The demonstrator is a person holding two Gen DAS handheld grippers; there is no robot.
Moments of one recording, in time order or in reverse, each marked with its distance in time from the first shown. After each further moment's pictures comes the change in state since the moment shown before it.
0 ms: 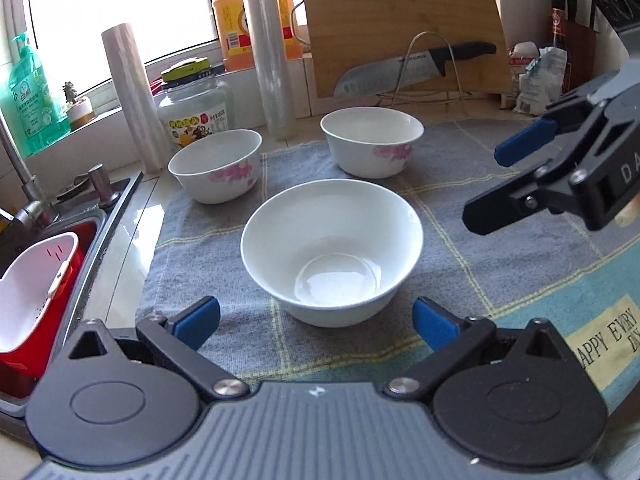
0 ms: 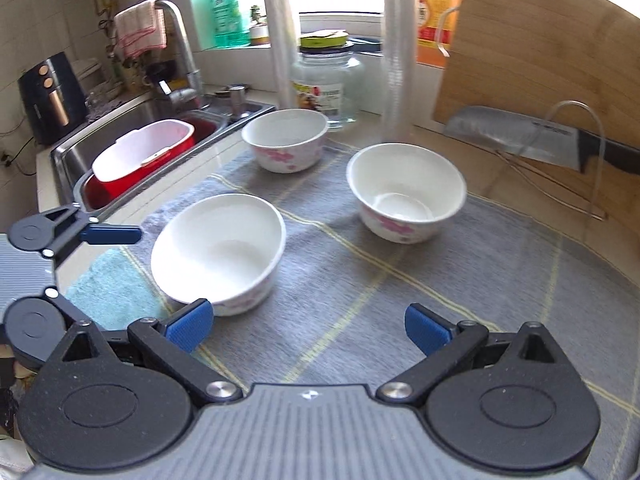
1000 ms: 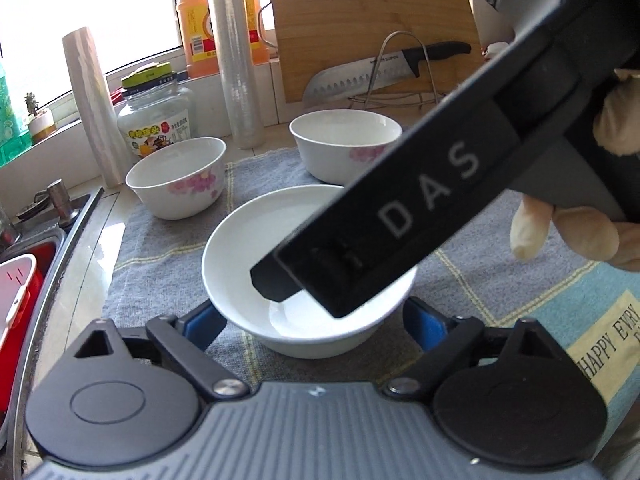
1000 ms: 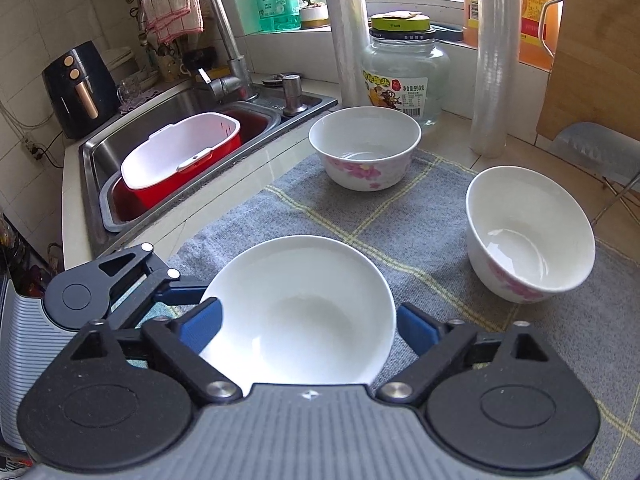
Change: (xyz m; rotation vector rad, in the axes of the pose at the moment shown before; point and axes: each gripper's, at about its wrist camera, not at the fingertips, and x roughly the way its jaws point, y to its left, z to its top) left arm 0.022 0.001 0.001 0.039 -0.041 -0.099; right arm 0.071 0.040 0.045 -0.021 0.040 0.127
